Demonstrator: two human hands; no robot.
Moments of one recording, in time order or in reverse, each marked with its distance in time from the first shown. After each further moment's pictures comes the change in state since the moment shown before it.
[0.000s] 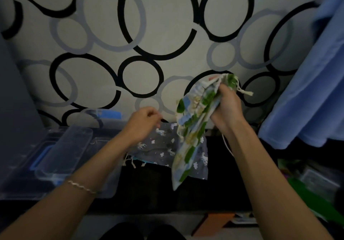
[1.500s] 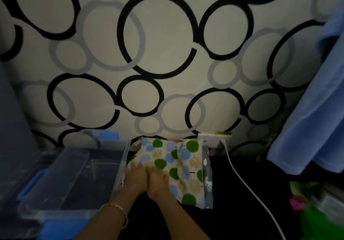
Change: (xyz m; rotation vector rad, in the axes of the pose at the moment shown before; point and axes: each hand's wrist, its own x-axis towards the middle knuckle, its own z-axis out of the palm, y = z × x) left_hand 0.040 -0.187 0.075 0.728 -0.069 -0.414; right_hand 0.005 0.284 -0.021 -1.682 -0.379 0.293
